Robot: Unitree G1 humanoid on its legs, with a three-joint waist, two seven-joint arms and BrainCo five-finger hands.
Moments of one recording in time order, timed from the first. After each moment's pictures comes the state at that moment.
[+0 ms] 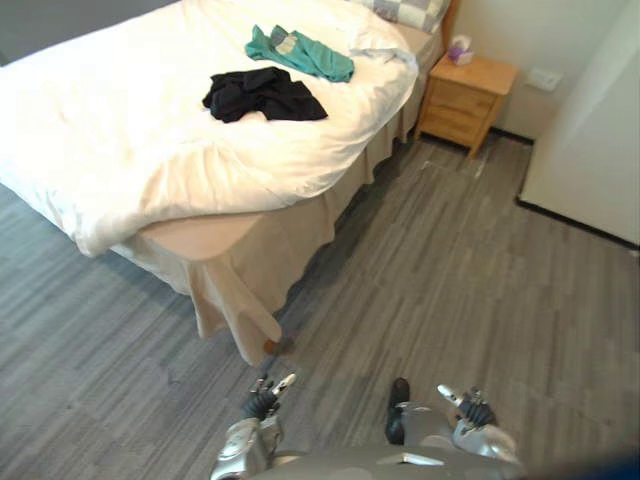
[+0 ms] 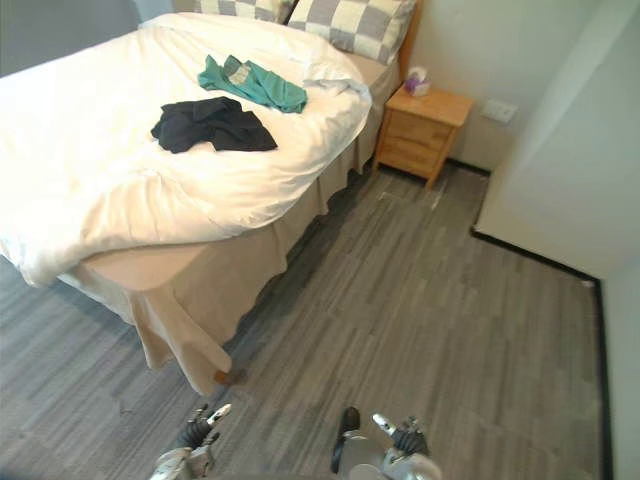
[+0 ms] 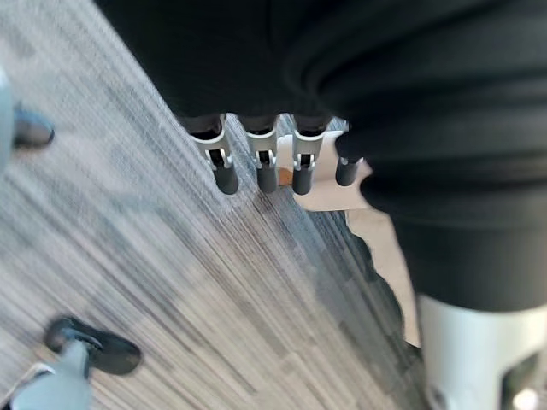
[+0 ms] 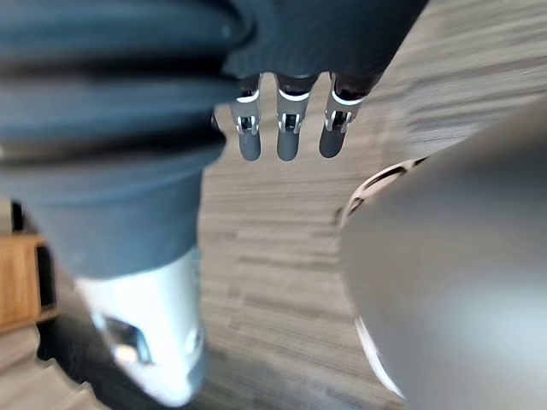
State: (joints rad) left arm 0.07 -0.04 0.18 1.01 -0.28 -0.16 -0.06; right arm 0.05 -0.04 -0.26 1.00 0.23 -0.14 -0.01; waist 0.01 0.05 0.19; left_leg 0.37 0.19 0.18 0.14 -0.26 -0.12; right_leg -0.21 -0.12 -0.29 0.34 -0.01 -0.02
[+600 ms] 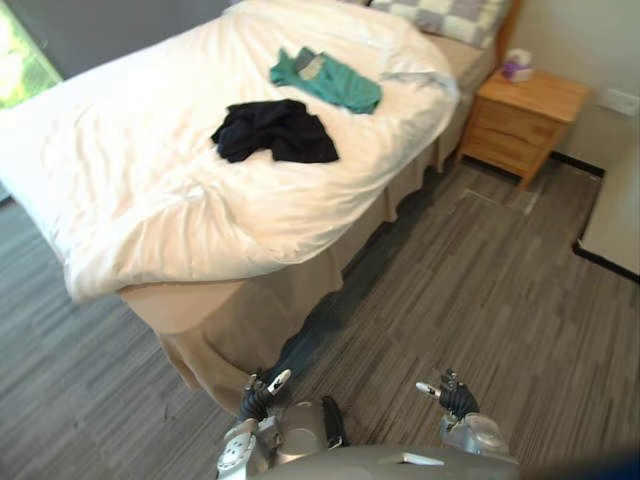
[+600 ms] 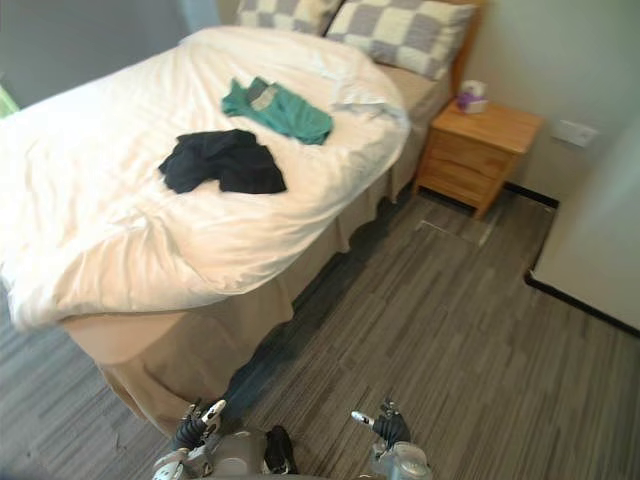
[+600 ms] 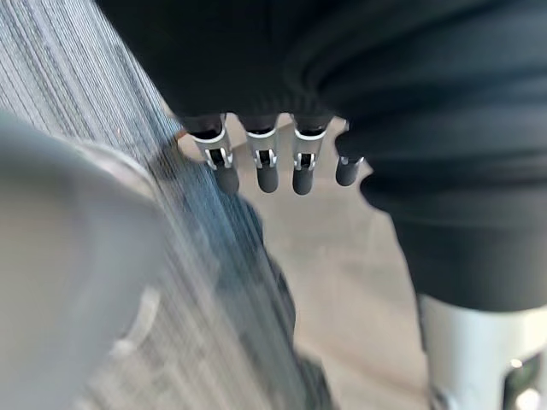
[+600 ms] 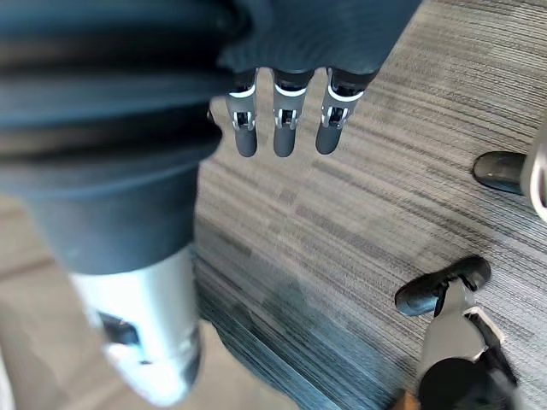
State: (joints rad) left arm 0.12 0.01 0.20 0.93 -0.29 -0.25 -0.07; right arm 0.04 0.03 -0.21 1.00 0.05 -0.17 0.03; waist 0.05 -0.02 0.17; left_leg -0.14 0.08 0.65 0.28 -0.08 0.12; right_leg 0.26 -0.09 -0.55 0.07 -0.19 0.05
